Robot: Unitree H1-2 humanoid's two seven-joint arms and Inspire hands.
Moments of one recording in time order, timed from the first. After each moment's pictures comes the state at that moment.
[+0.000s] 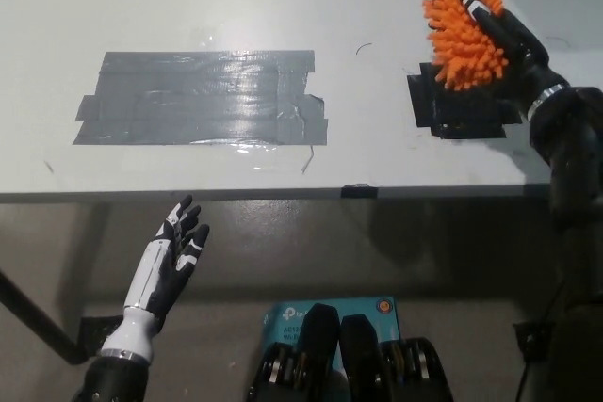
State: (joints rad) left_arm -0.19 0.13 -0.02 0.26 0.10 -0.19 -0.04; right_arm -0.95 -0.10 -0.45 0.73 0.40 0.42 0.42
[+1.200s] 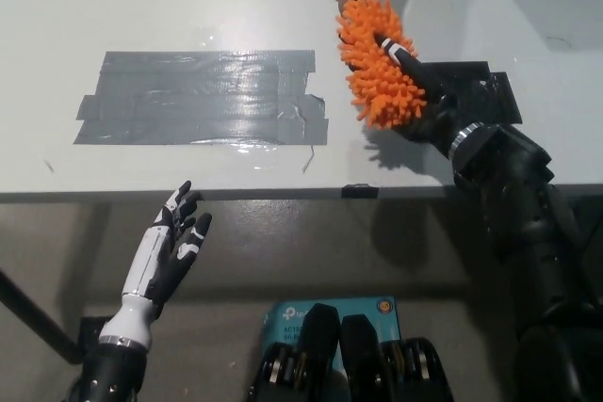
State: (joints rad) left_arm -0.22 0.14 -0.02 0.26 0.10 -0.19 -0.04; right_arm -0.95 -0.02 -0.32 0.88 0.66 0.46 0.41
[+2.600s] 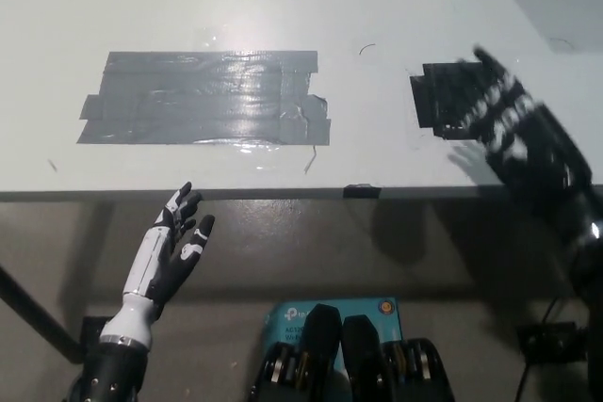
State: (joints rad) left_arm -0.22 0.14 -0.02 0.28 0.10 -0.19 -0.04; right_arm -0.43 -0.10 -0.24 0.01 0.51 0.37 0.45
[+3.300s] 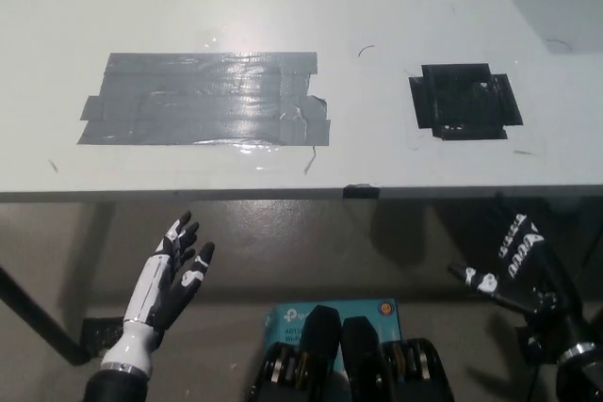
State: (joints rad) left_arm -0.16 0.13 -0.02 0.29 0.10 -0.18 -0.04; right_arm -0.15 -0.07 -0.15 0.13 0.12 0.06 0.25
